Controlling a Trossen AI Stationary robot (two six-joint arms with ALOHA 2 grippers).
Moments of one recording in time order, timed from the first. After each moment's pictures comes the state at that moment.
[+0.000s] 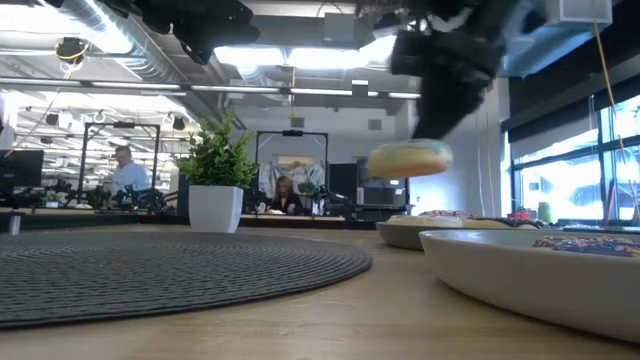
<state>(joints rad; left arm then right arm) -0.34 1.16 0.63 0.21 -0.32 -0.12 0.07 1.50 0.96 -0.44 0.09 0.22</state>
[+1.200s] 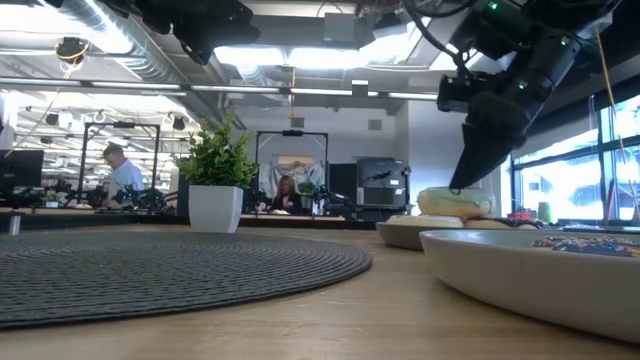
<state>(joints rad) -0.34 1.16 0.63 0.21 -0.33 -0.12 0.03 1.30 0.65 -0.35 0.24 0.38</state>
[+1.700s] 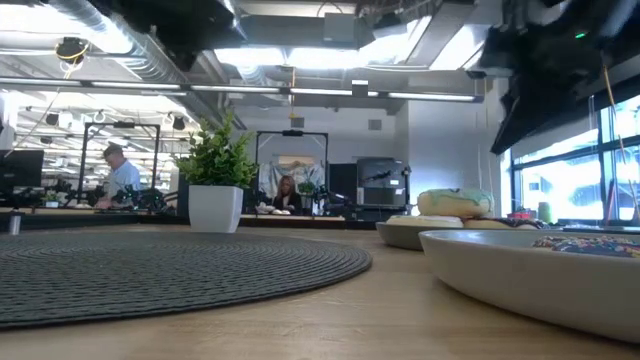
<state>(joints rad) -0.37 1.10 0.61 0.11 -0.34 -0.24 0.19 1.06 0.70 -0.66 0.32 0.41</state>
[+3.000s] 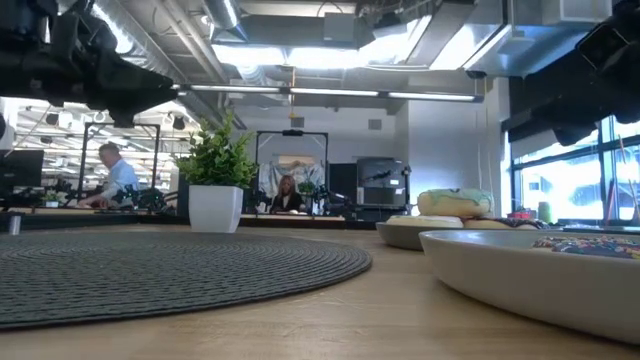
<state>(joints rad) 0.12 0.00 0.01 0.03 -0.13 -0.15 0.40 0.07 0.09 -0.23 0.34 0.26</state>
